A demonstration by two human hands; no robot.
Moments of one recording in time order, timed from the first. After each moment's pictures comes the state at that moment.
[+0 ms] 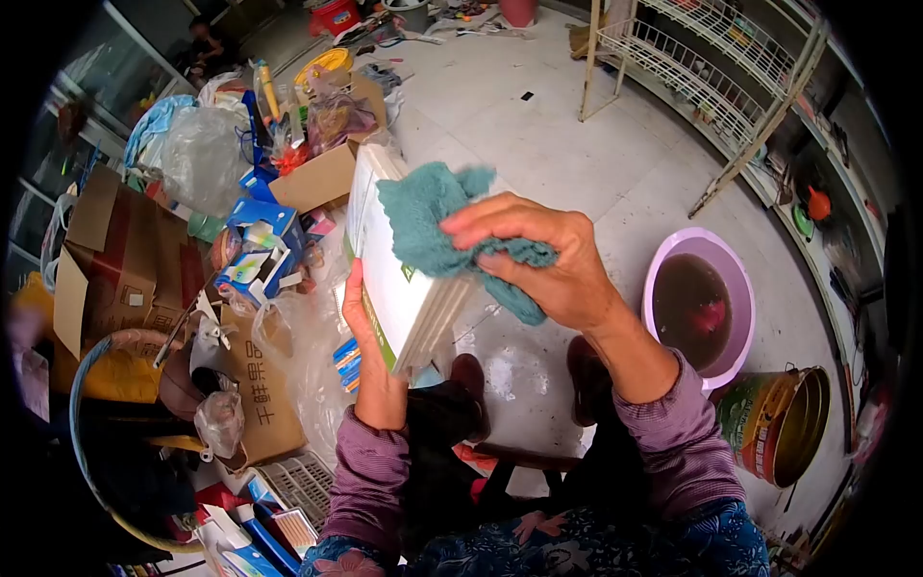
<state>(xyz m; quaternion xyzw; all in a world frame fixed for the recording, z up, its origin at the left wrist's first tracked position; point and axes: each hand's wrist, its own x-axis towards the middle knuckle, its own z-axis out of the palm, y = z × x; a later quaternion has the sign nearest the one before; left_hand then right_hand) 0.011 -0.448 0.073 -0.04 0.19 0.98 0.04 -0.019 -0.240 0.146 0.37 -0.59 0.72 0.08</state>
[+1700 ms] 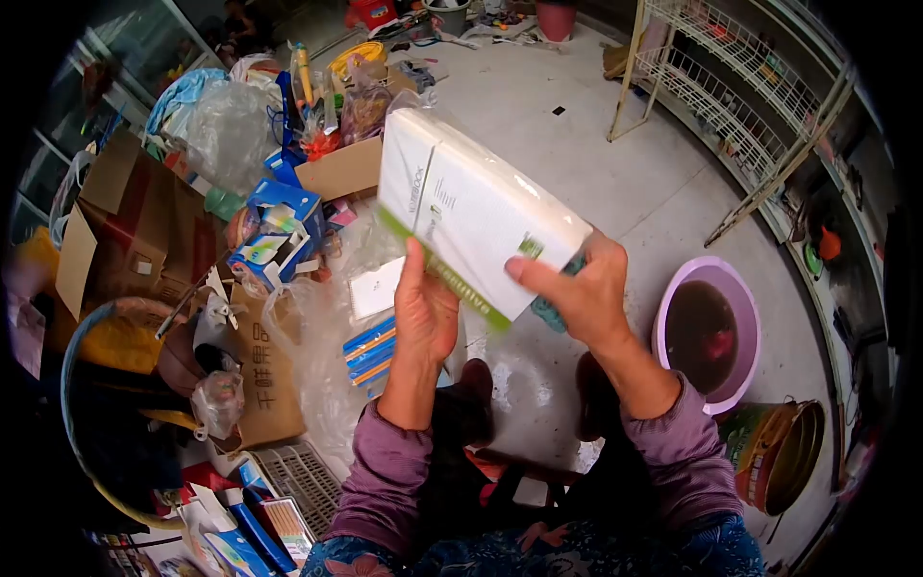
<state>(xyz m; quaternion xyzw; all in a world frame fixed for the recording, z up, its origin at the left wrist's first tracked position) 0.008 -0.426 0.091 -0.06 0.36 0.93 -0.06 -0.001 -0.258 0.140 0.05 -0.54 0.84 -0.10</state>
